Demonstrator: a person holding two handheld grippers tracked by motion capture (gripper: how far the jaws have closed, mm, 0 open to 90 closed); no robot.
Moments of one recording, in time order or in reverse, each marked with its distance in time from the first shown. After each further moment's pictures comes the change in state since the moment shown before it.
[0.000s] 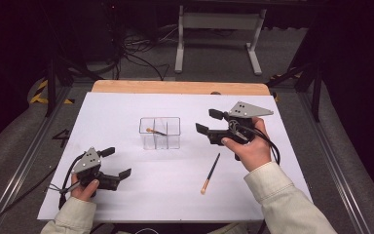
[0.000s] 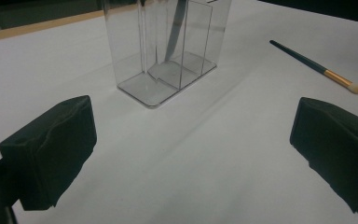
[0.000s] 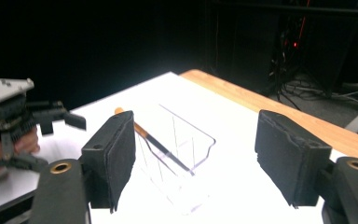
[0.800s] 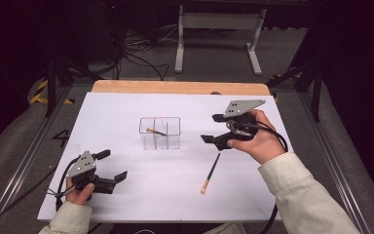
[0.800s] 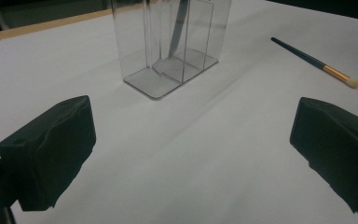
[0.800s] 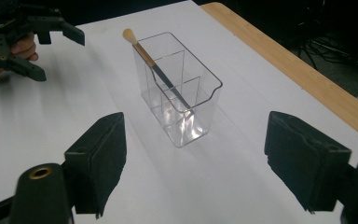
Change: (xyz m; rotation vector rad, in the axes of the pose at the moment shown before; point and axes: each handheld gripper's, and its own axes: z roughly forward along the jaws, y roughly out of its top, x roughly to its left) left arm -0.003 -0.005 -0.013 0.001 0.016 -0.003; right arm -0.009 0.012 -0.004 0.299 0.092 -0.165
